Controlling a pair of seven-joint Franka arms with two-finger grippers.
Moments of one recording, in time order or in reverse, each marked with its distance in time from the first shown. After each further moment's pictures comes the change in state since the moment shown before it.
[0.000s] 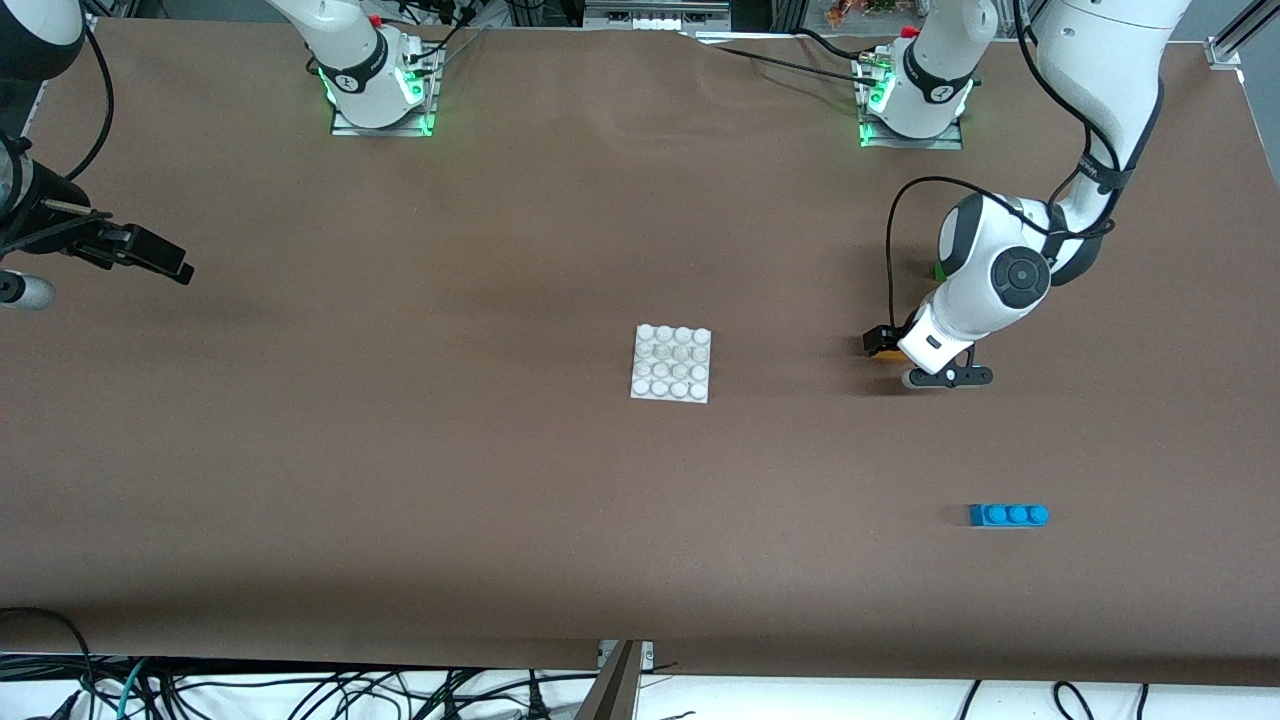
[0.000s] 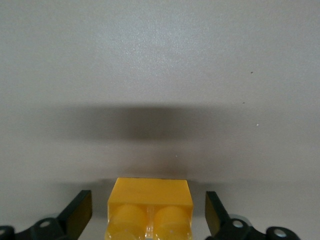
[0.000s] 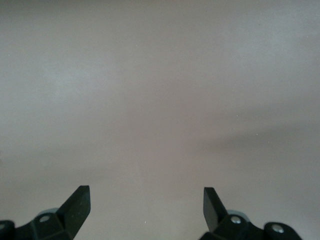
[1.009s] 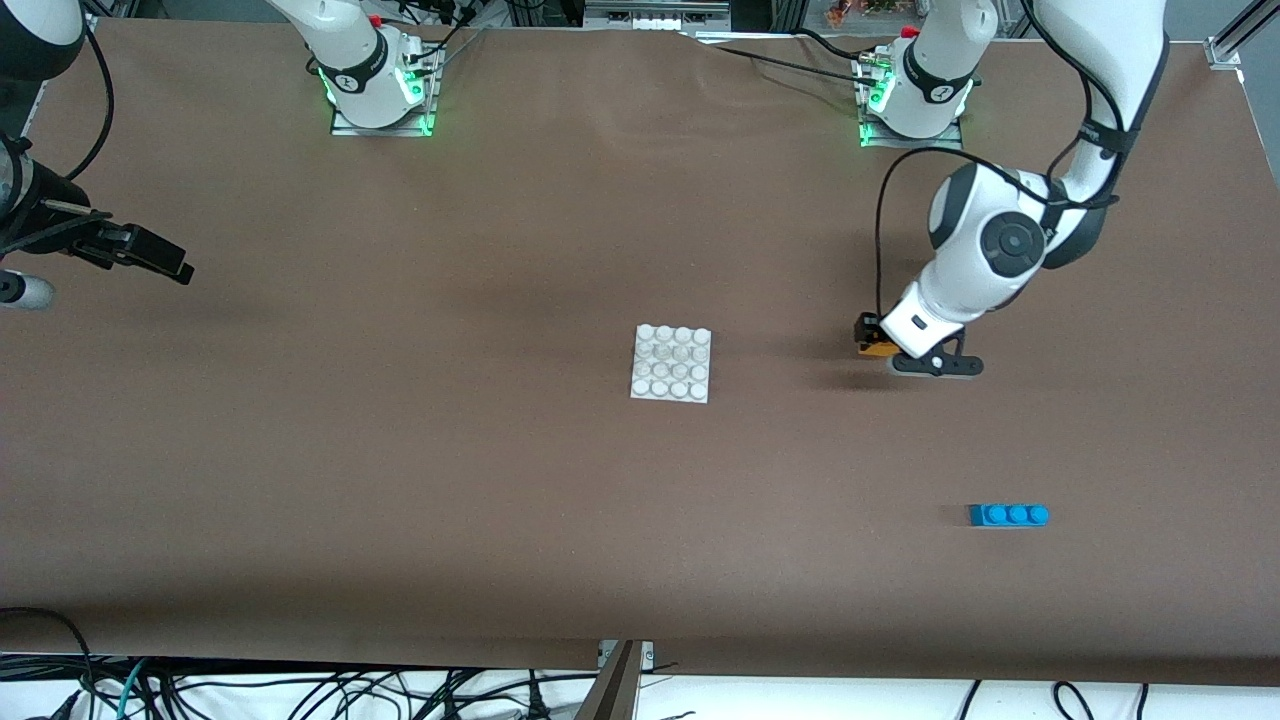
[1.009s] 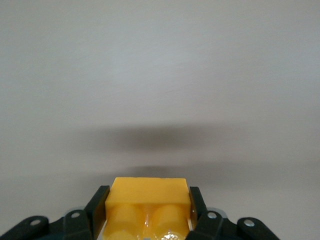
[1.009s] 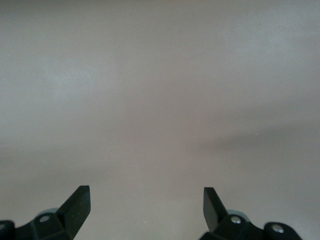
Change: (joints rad) left arm -0.083 -0.140 -0.047 0.043 -0.018 -0.090 -0.020; right arm 0.000 0.000 0.000 0.000 0.000 0.000 0.000
